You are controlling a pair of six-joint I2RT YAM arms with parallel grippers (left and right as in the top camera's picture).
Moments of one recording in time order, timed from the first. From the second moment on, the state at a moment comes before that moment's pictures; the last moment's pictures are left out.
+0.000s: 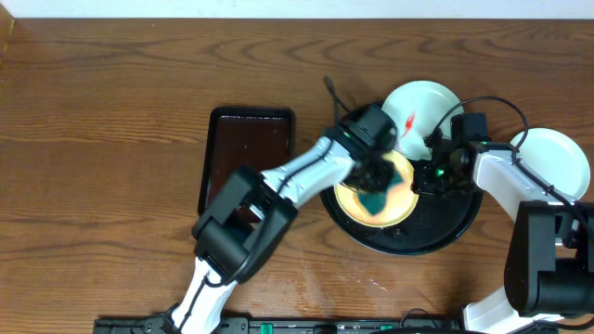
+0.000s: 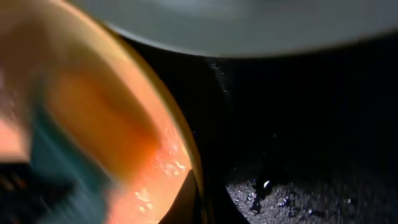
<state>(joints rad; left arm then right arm) -0.78 2.16 1.52 -0.57 0.41 -0.42 0.00 1.76 0.94 -0.62 -0.33 0.12</state>
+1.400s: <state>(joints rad) -0.22 1.78 1.50 -1.03 0.19 -0.38 0.00 1.75 0.93 -0.59 -0.32 0.12</state>
